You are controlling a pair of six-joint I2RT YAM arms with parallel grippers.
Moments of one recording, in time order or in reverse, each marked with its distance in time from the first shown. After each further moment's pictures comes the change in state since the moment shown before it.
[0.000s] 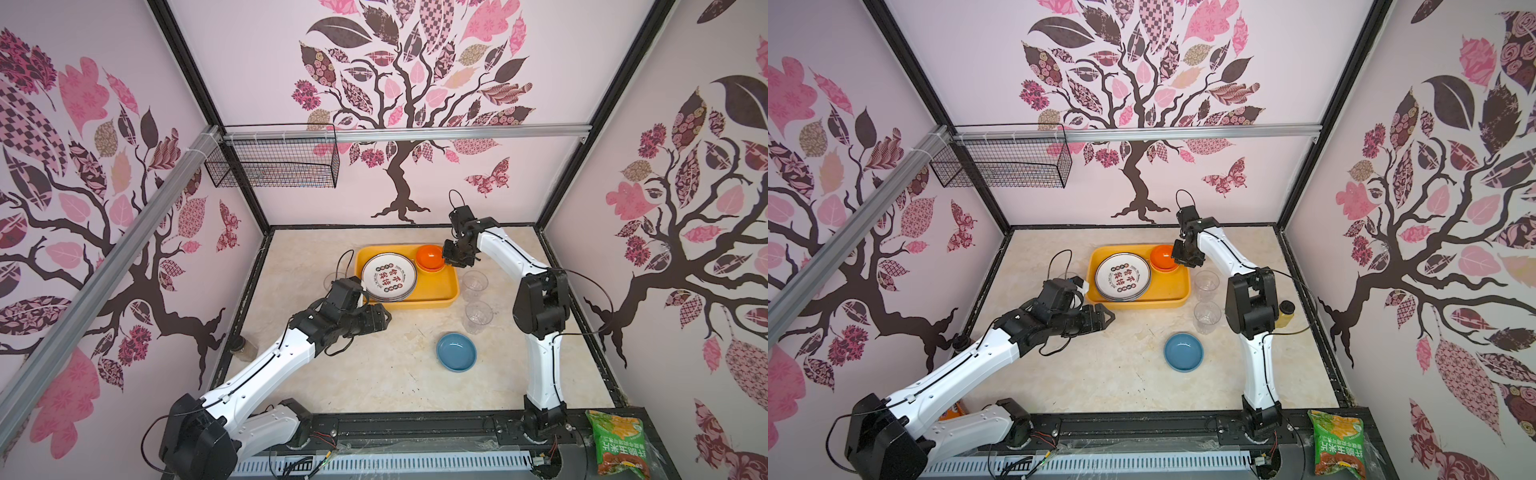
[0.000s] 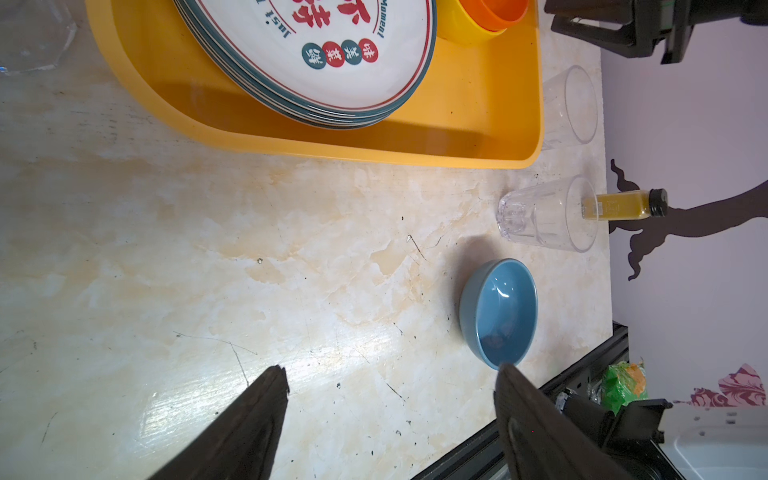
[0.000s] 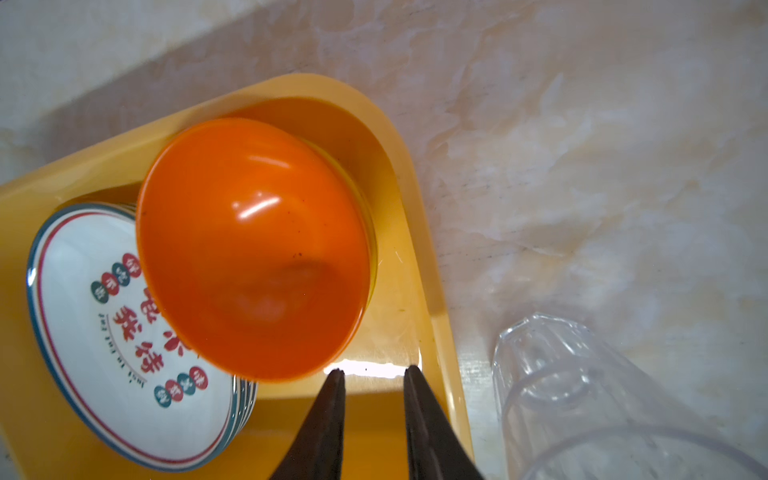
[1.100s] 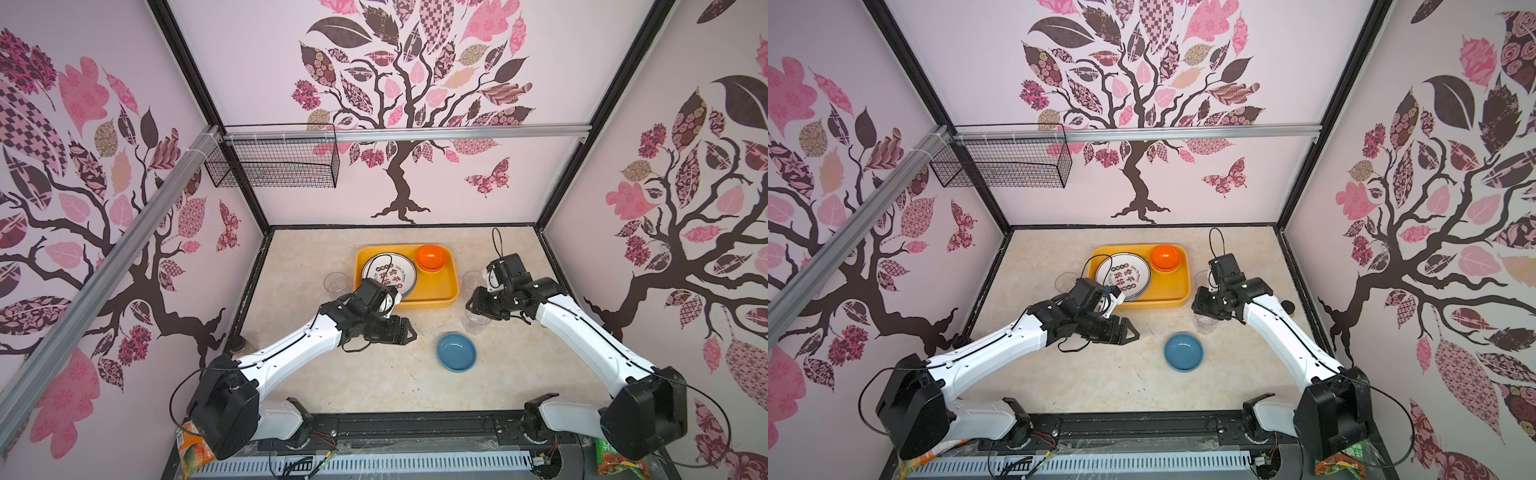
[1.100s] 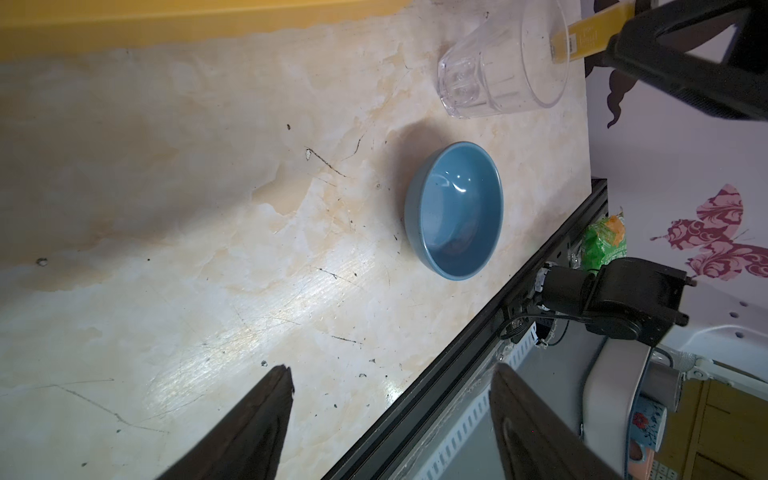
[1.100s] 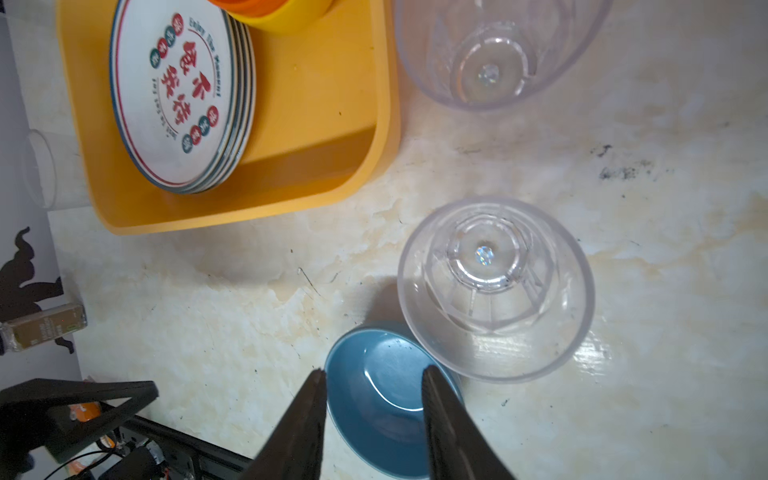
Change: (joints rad) left arm -0.124 0.222 0.100 -0.005 0.231 0.167; right arm 0.016 -0.855 -0.916 0.126 -0.133 -0.008
